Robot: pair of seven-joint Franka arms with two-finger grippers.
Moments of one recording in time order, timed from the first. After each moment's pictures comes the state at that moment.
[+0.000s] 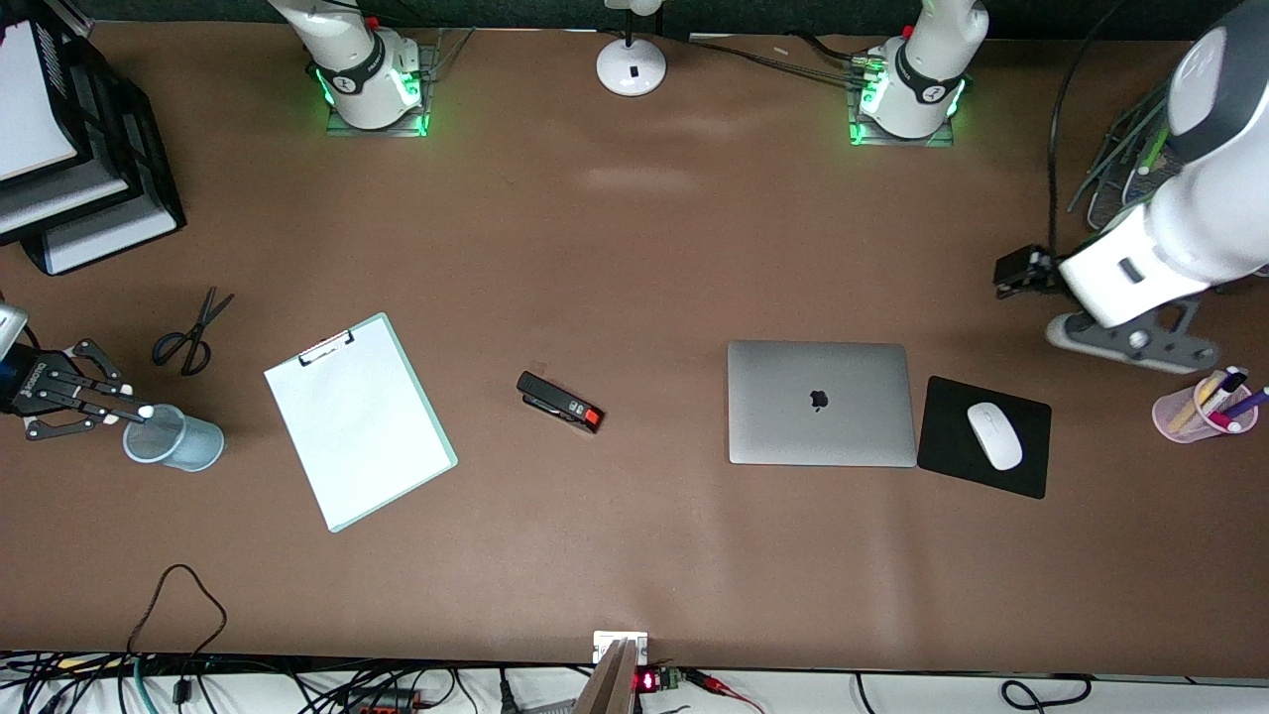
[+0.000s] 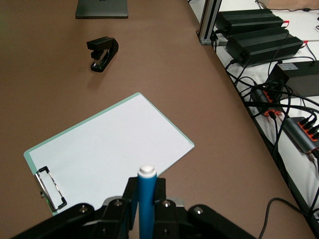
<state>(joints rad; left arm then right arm) 0.10 0.20 -0.24 -1.41 0.07 1.47 0.06 -0.36 0.59 -0.09 -1.44 0.83 1.76 -2.14</state>
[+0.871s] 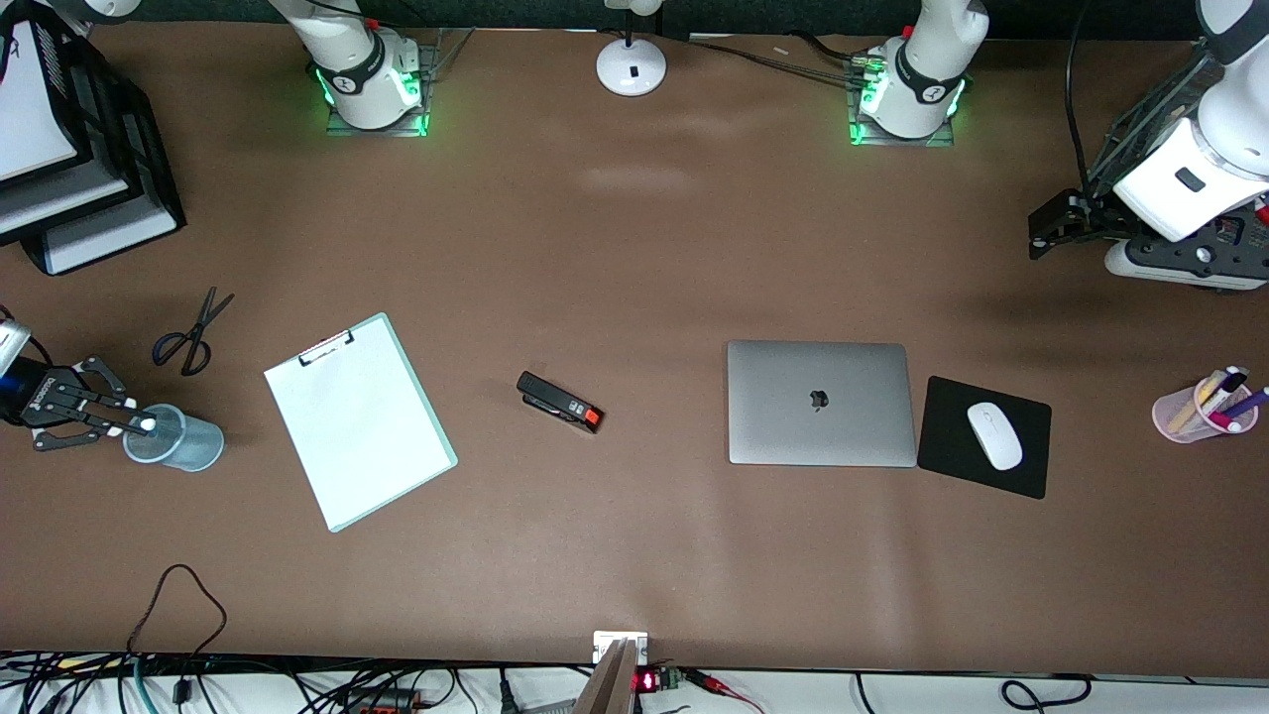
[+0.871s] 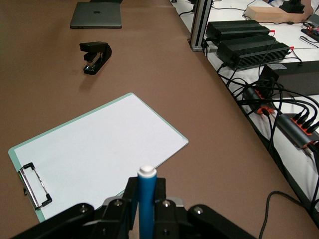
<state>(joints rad) -0.04 -0.03 -0.04 -1.71 0.02 1.65 0.04 -0.41 0.70 -0.09 -1.37 0.91 1.73 -2.21</state>
